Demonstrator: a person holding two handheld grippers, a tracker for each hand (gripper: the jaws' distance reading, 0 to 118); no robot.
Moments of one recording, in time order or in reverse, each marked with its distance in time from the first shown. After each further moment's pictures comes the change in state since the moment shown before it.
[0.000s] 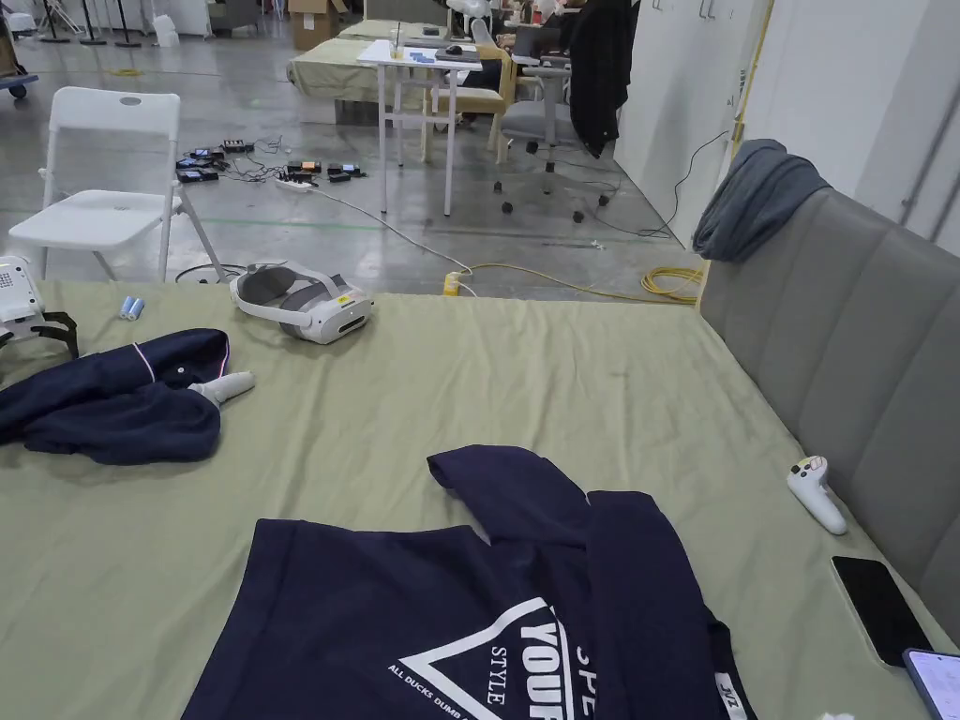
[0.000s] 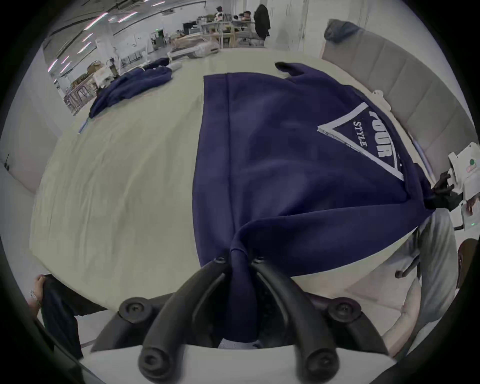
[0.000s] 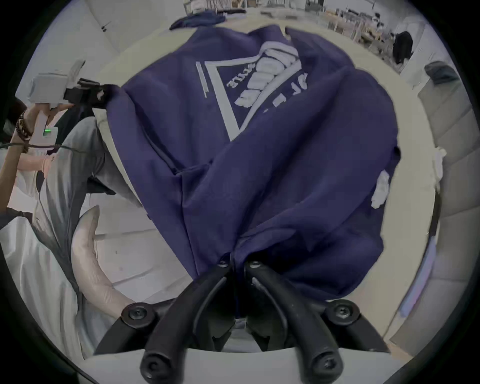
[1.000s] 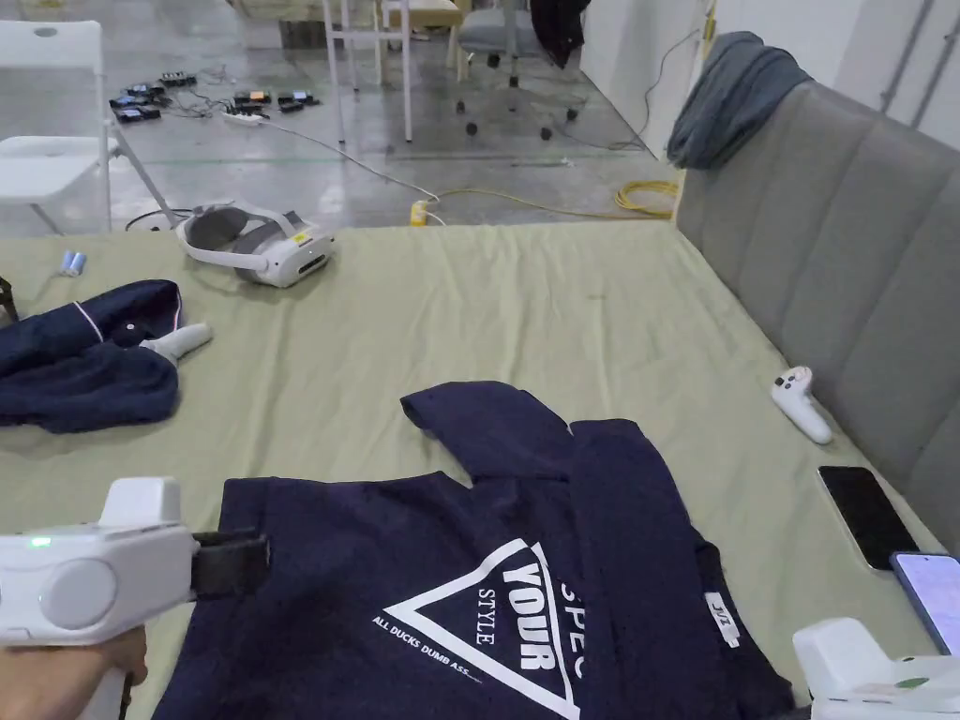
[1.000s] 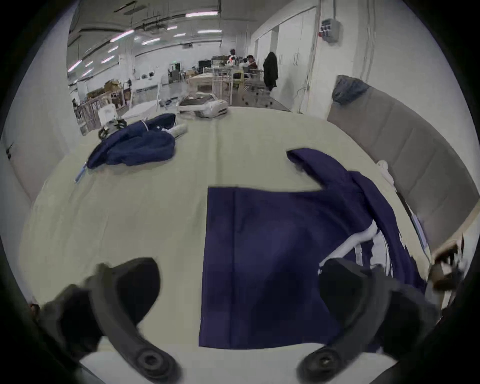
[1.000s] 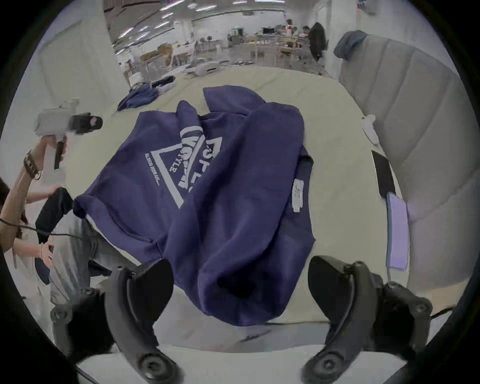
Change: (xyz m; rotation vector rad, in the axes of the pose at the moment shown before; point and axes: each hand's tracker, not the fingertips) left arm -0.010 0.157 0.003 0.313 -0.058 0.131; right arm 0.026 -0.046 0.056 0.343 -0.132 -0.401
